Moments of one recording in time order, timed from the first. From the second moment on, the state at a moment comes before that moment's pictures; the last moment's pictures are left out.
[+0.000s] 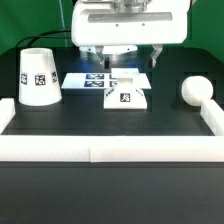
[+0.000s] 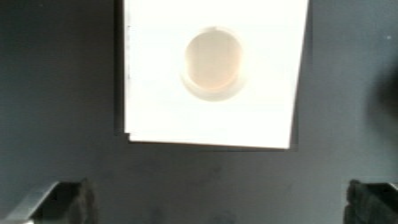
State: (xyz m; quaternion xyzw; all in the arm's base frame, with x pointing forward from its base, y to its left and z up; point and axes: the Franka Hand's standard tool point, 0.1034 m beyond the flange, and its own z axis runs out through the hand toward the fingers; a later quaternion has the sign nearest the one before) arm 0.466 0.013 0.078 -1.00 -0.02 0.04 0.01
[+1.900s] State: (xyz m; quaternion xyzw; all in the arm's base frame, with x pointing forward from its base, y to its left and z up) arm 0.428 0.014 0.047 -1.00 -0.02 0.04 0.01
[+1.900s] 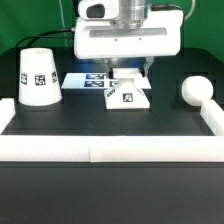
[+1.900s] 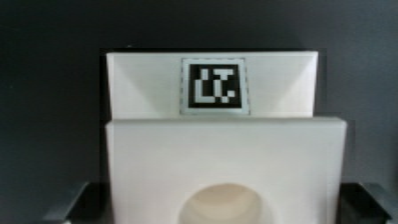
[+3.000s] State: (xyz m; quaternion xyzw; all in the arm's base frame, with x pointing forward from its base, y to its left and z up) arm 0.523 0.043 0.048 -1.00 -0.04 -0.01 0.01
